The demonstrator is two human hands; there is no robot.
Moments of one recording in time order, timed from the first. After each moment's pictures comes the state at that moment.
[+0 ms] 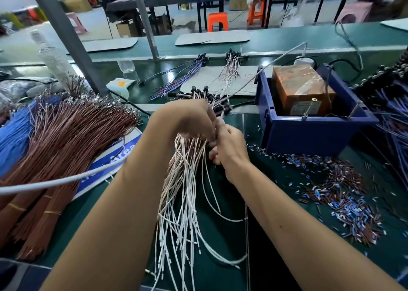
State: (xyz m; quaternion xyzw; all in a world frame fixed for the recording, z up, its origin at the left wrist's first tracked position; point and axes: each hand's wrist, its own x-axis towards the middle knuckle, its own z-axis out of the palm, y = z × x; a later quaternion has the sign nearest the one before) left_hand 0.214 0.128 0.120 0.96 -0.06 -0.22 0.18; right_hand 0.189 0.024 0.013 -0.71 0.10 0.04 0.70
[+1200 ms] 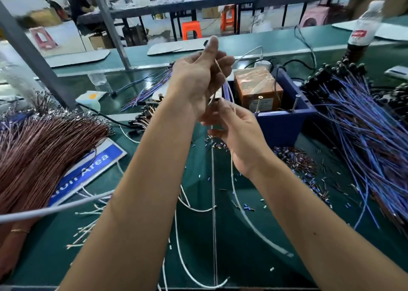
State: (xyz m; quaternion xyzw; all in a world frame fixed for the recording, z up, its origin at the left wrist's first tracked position) left_hand 0.188 0.028 0.163 0.58 -0.02 0.00 0.82; right_hand 0.137 -0.063 0.080 -0.59 -0.08 -0.01 0.80
